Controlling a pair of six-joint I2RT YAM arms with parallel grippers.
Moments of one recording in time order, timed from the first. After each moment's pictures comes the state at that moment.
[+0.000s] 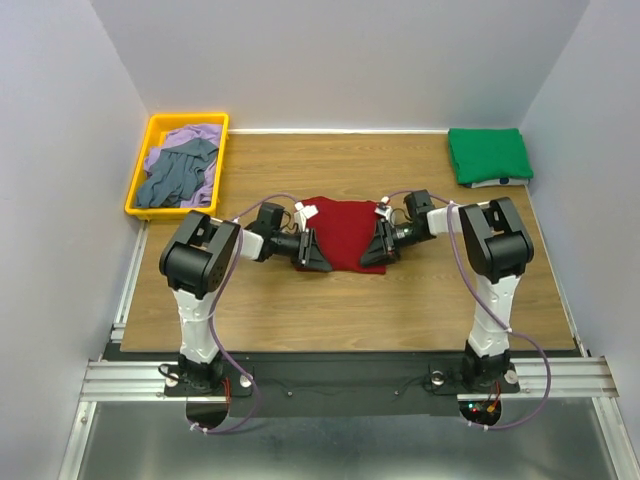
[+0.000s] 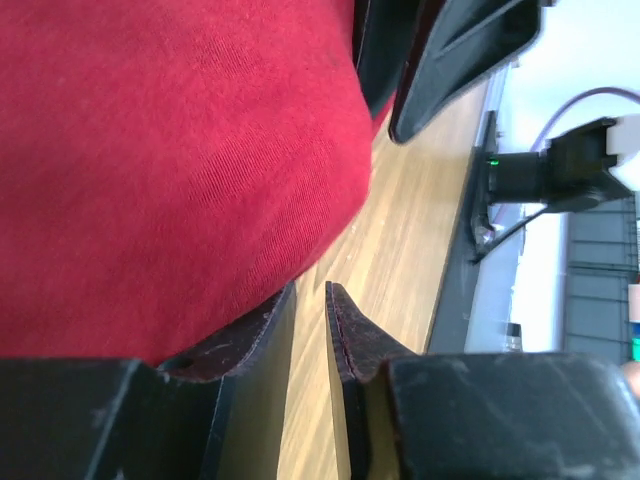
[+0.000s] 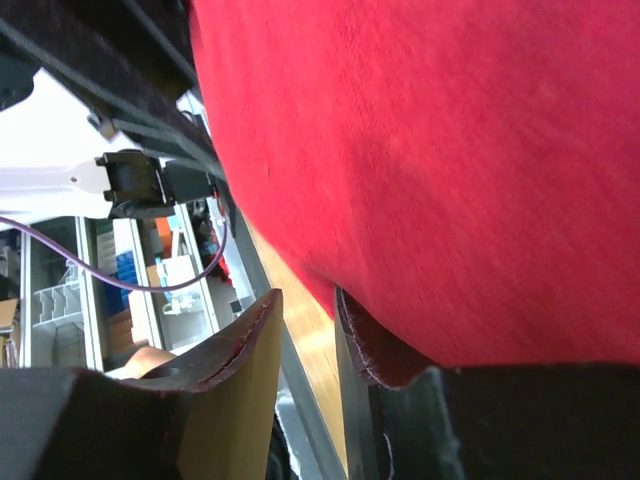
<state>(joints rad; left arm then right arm) -0.39 1.97 0.85 0.30 1.01 -0.40 0.24 2.08 1.11 -0.28 -1.10 0.26</state>
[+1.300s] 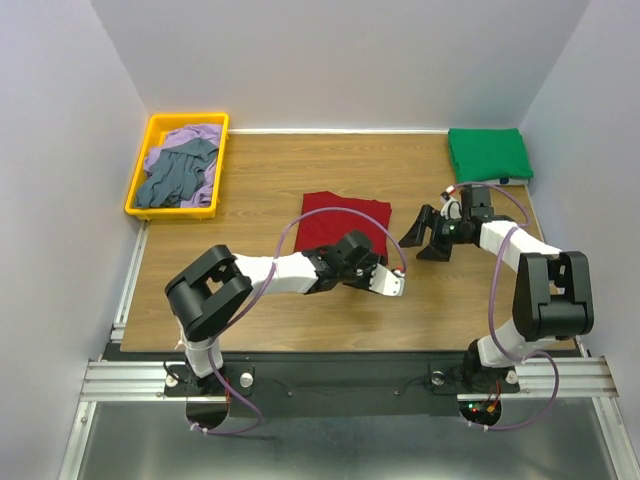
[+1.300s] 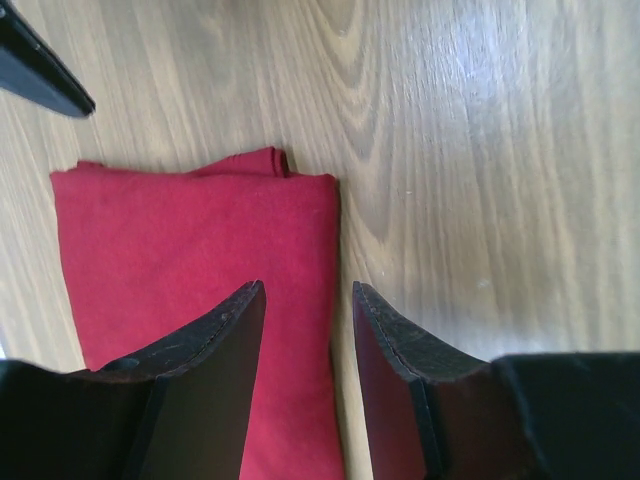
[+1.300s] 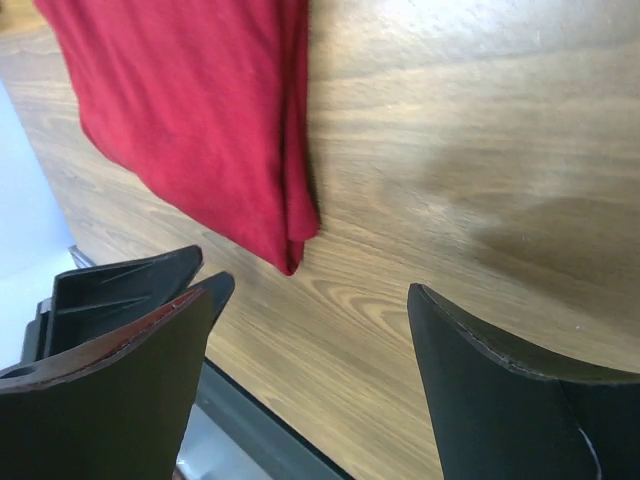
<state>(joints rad) -1.01 1.76 1.01 0.02 0.11 0.92 0.01 1.55 0.88 -0.36 -0.68 0.40</state>
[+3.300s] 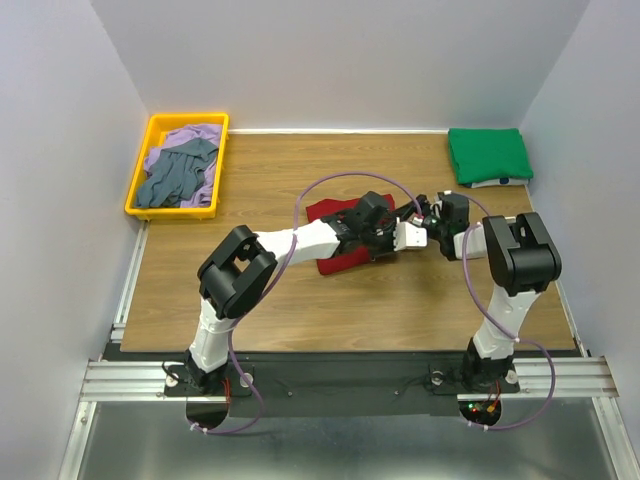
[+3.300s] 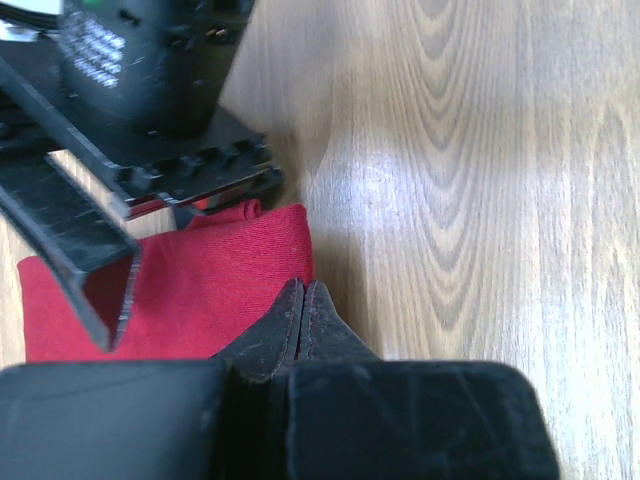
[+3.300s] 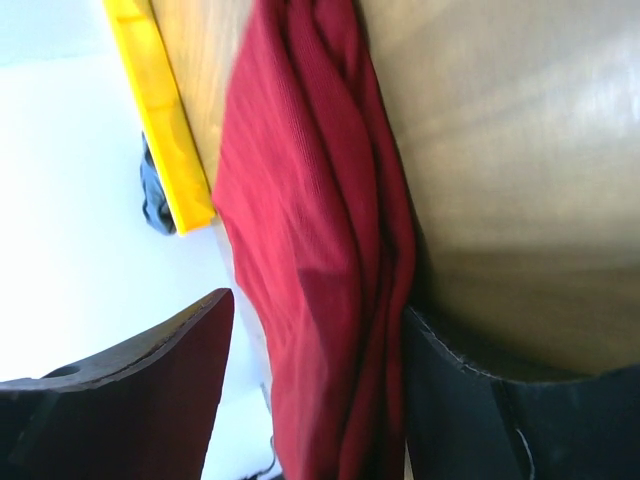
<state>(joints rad) -0.91 2.00 1.42 -0.09 0.39 0.62 0.08 1.91 0.75 0.61 -0.58 1.14</state>
